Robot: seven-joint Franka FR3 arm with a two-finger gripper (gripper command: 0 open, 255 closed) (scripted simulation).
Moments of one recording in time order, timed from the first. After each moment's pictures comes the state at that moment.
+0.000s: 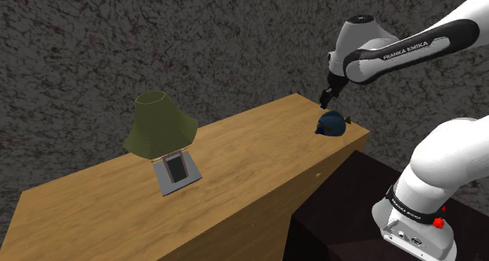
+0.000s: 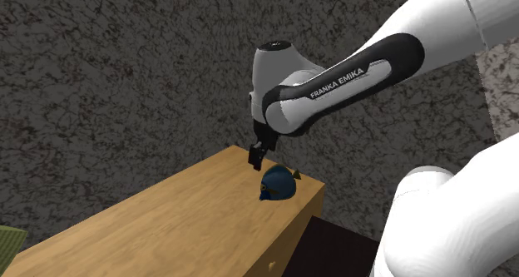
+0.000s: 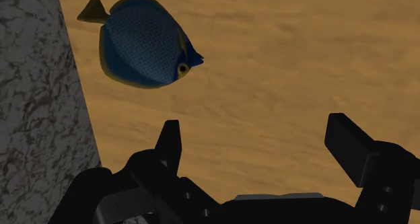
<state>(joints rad) -0.11 -0.59 -0.15 -2.74 -0.34 2.34 -0.06</state>
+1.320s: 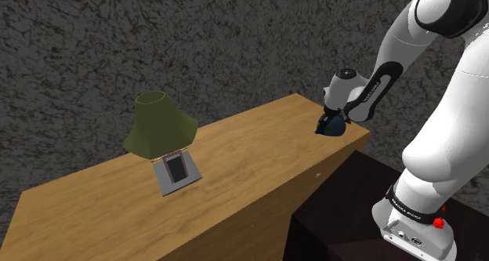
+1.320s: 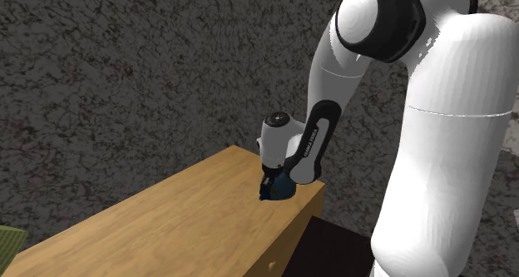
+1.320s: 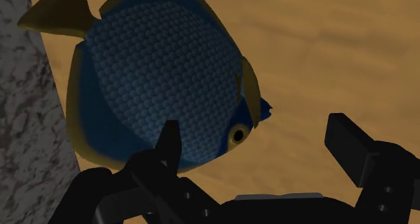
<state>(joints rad) -0.32 0.12 -0.28 -2.63 -0.93 3.02 0.22</state>
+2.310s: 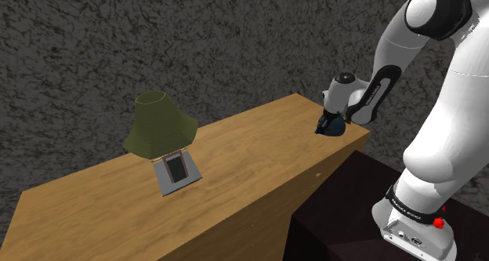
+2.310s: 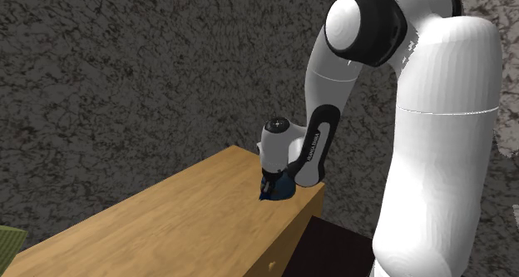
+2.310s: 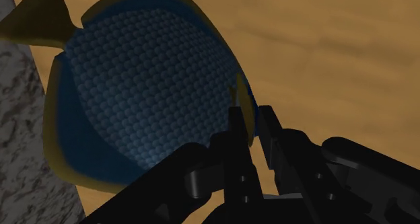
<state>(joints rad) -0.29 0.18 -0.32 -2.60 -1.04 3.06 0.33</state>
